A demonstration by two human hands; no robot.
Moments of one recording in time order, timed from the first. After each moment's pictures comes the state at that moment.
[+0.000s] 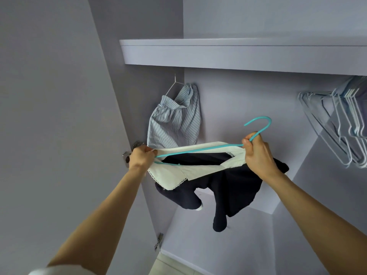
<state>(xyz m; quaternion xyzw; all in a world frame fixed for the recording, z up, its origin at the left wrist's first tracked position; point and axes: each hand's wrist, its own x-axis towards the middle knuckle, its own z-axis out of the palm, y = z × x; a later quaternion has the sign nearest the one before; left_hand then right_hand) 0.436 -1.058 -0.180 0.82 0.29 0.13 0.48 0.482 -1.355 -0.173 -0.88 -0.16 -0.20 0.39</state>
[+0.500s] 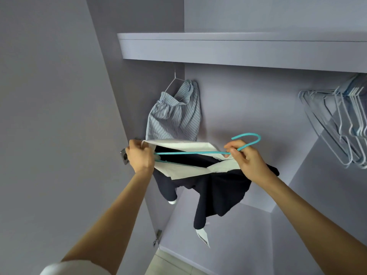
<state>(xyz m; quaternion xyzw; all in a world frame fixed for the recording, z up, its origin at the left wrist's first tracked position) 0.438 -1.081 -0.189 0.72 0.35 0.32 0.51 0.460 -1.347 -0.177 -0.82 -0.26 -0.06 0.50</state>
